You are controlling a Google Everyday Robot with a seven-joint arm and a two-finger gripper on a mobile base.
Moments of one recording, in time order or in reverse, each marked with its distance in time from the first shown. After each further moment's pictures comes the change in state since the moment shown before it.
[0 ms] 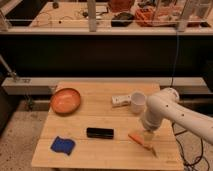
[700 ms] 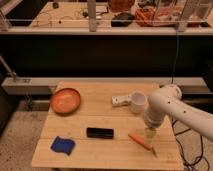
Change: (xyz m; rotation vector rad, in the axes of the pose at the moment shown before) arm 0.008 -0.007 -0.014 0.004 0.019 -0.024
